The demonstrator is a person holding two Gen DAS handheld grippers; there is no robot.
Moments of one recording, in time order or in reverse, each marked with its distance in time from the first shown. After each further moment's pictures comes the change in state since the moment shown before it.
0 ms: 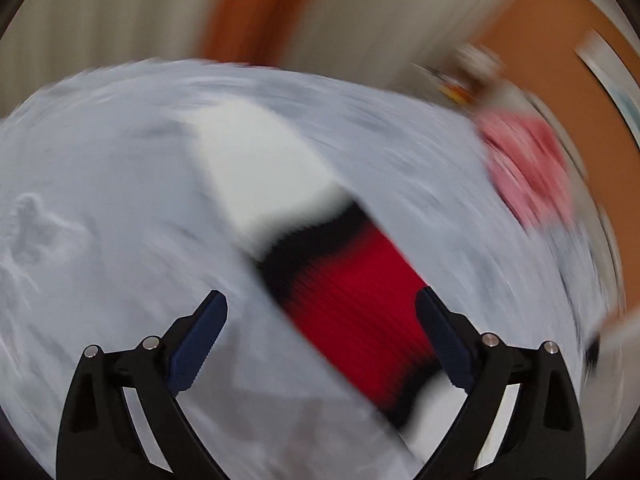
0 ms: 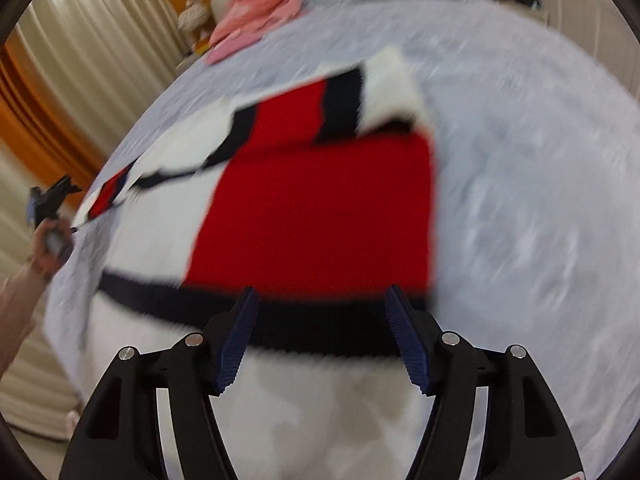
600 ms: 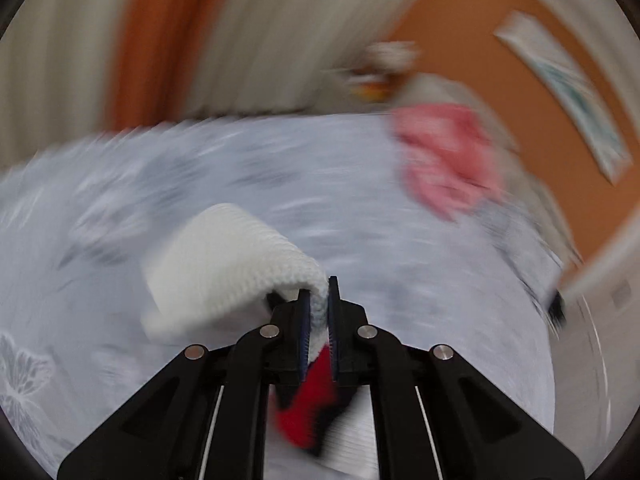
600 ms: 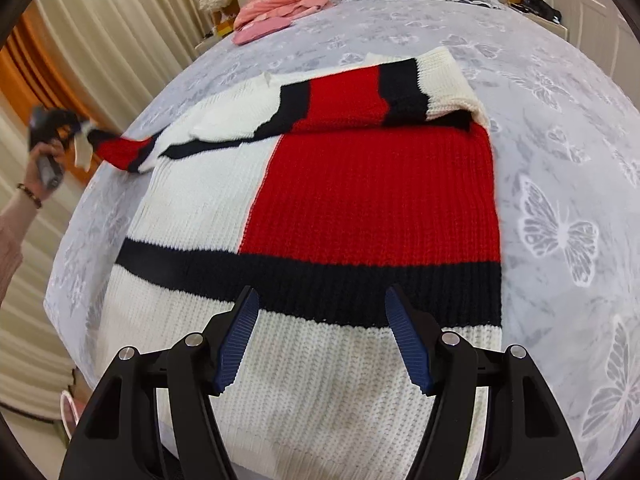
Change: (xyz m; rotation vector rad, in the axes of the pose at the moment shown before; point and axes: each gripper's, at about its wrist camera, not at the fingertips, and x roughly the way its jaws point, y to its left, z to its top) left arm -0.061 -0.128 0.027 0.334 -0.019 -0.341; right arm -0.002 0.049 -0.011 -0.061 -0.002 -0.010
